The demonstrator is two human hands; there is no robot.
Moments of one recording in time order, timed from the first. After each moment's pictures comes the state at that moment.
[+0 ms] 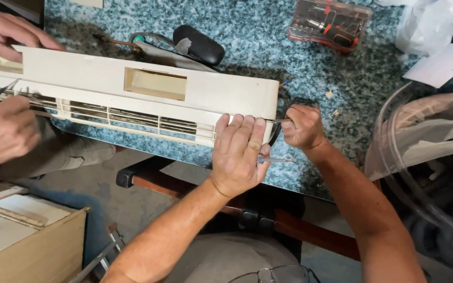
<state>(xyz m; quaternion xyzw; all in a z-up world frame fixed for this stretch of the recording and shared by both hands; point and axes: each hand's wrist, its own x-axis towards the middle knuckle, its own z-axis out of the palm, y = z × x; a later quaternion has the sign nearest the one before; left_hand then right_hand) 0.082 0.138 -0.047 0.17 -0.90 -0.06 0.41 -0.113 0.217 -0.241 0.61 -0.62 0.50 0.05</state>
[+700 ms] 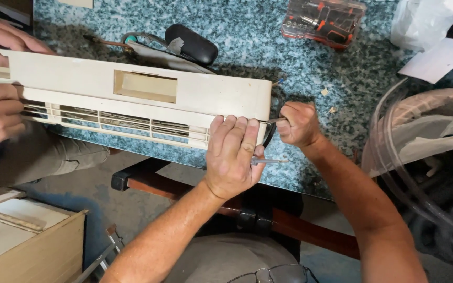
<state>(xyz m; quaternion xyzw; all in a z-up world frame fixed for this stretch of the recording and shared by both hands) 0.082 0.138 -0.052 0.17 -0.90 -0.05 0.40 -0.116 0.213 -0.233 0.62 -0.60 0.51 0.00</state>
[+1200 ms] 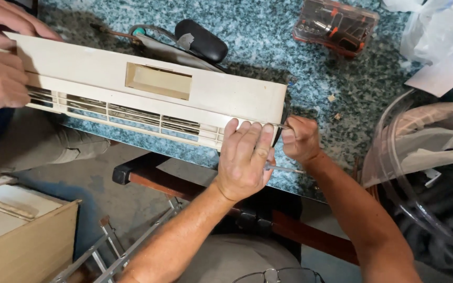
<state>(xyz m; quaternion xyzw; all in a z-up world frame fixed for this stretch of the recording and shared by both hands) 0.079 0.147 -0.057 0.19 -0.89 -0.06 0.42 -0.090 0.228 -0.206 0.58 -0.63 0.51 -0.10</state>
